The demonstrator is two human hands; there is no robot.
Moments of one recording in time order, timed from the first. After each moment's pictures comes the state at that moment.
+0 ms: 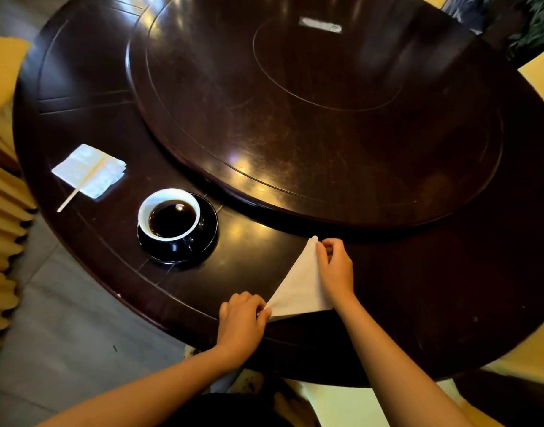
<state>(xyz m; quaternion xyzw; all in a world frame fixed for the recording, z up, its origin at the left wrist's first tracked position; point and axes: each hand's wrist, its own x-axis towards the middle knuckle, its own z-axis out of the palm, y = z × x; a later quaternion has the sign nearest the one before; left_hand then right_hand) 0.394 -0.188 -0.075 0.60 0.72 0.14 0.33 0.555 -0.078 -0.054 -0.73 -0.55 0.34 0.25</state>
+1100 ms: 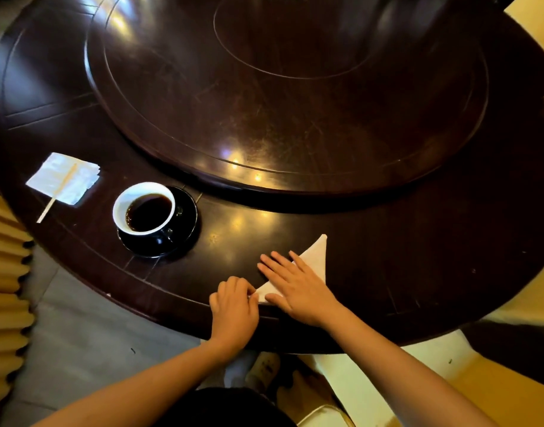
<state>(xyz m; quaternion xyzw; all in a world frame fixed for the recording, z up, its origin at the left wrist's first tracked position) 0.406 -0.203 -0.085 0.60 0.74 0.13 0.26 0.561 -0.147 -0.102 -0.38 -0.92 0.10 -0.04</state>
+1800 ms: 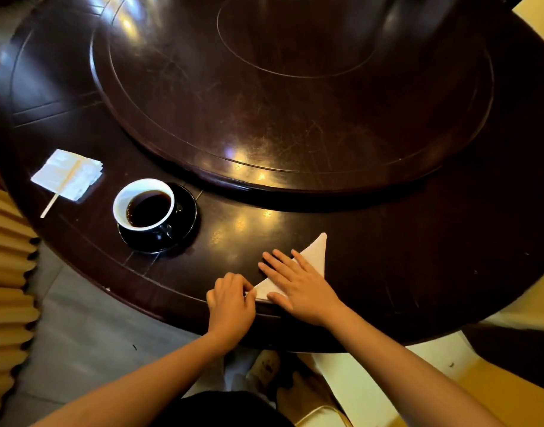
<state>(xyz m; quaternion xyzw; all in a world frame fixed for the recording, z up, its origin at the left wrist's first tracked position) 0.406 -0.200 -0.086 0.58 0.75 0.16 0.28 0.572 -0.146 -0.109 -0.38 -0.92 0.07 -0.04</state>
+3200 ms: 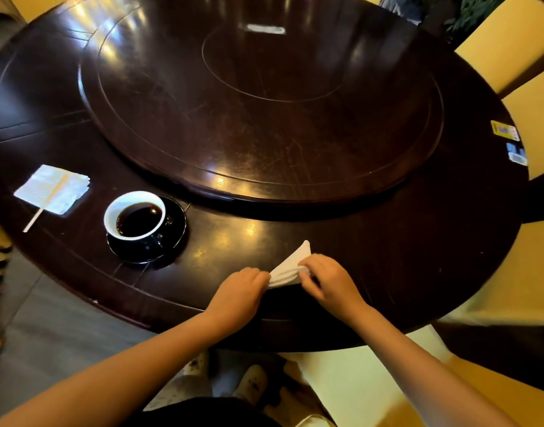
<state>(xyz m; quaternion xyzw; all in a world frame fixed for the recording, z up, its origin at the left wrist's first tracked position) 0.407 -0.172 -0.057 0.84 0.50 0.10 0.18 0.621 -0.150 -0.043 -0.48 -0.83 0.18 0.21</state>
